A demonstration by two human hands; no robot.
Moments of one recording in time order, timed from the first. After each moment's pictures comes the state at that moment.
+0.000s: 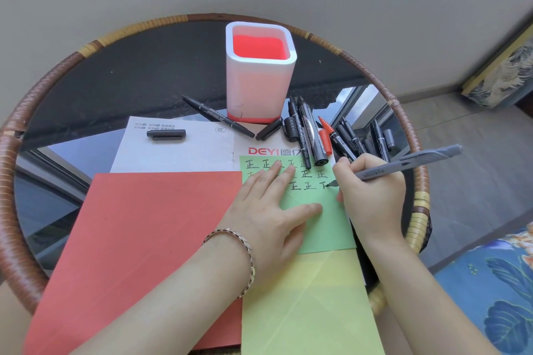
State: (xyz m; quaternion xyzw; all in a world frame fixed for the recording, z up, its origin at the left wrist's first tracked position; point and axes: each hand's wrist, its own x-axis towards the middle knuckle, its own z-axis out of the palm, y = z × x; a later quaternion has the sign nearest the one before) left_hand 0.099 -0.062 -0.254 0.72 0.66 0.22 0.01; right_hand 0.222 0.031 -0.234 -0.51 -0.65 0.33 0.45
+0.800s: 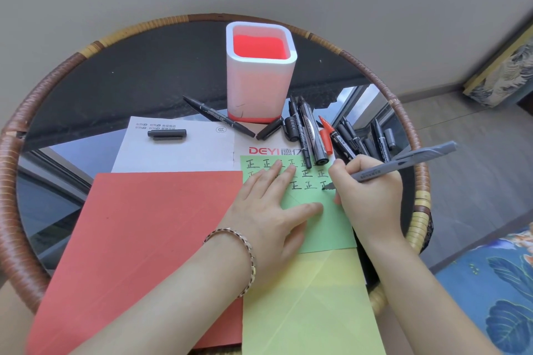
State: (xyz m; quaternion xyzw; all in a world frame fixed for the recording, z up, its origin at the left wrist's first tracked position) left_hand 0.100 -0.062 -0.253 0.73 0.66 0.20 -0.01; right_hand 0.223 0.030 -0.236 -0.50 -0.67 0.34 0.43
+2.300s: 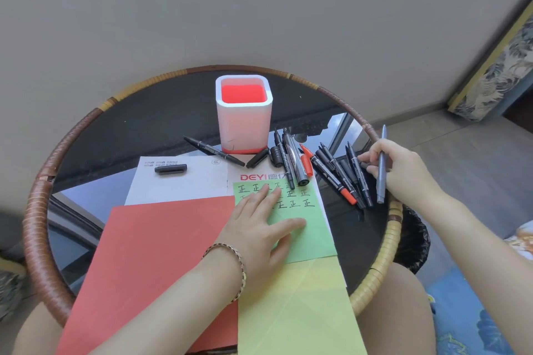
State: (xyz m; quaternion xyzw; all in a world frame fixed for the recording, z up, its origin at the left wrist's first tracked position) left_hand 0.099 -0.066 -0.243 0.73 0.67 0.12 0.03; right_hand 0.298 0.114 -0.206 -0.47 -0.81 0.26 0.23
